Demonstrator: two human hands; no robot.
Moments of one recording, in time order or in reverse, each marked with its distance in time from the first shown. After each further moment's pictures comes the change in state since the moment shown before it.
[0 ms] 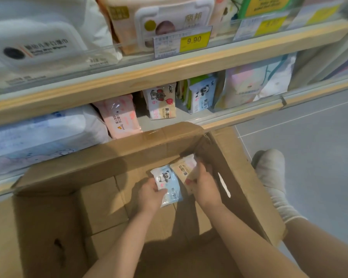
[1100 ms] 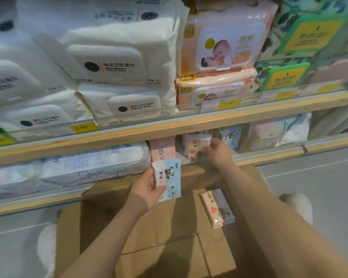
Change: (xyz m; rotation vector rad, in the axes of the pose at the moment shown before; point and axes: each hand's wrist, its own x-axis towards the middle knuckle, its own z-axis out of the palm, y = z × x) left_hand -0.031 0.068 -0.158 -0.192 0.005 0.362; right_hand 0.059 -0.165 -0.101 0.154 0.119 -0.241
